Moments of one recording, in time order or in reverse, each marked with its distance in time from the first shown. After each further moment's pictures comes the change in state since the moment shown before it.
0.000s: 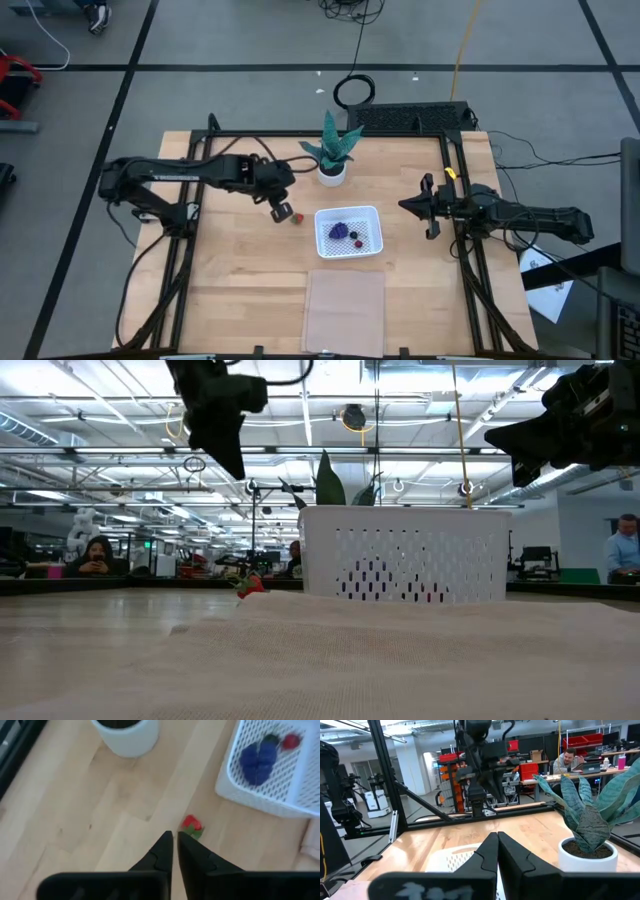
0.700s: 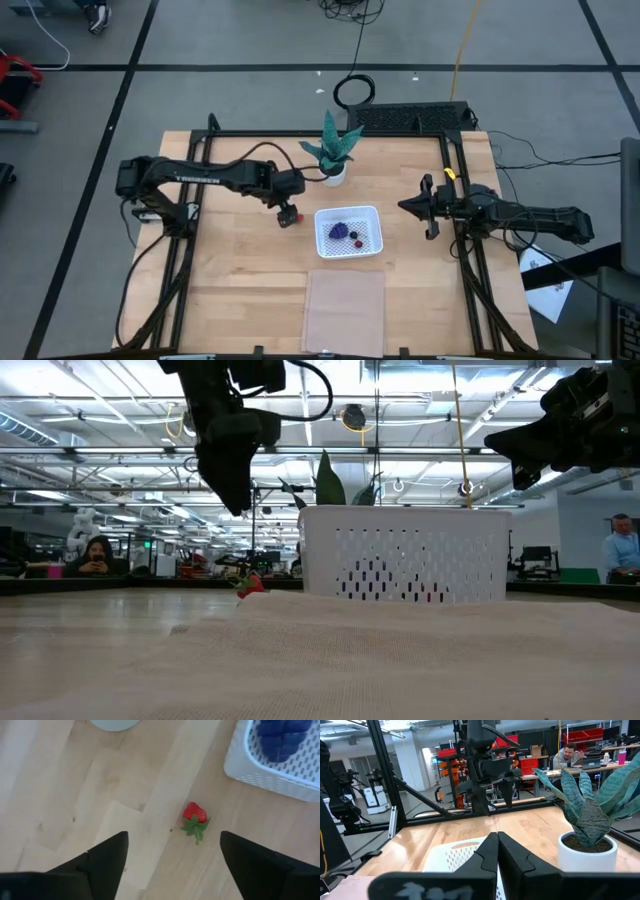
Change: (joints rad) left arm 0.000 0.145 0.000 0.007 0.028 0.015; right arm 0.000 0.001 0.000 -0.023 0.000 0.000
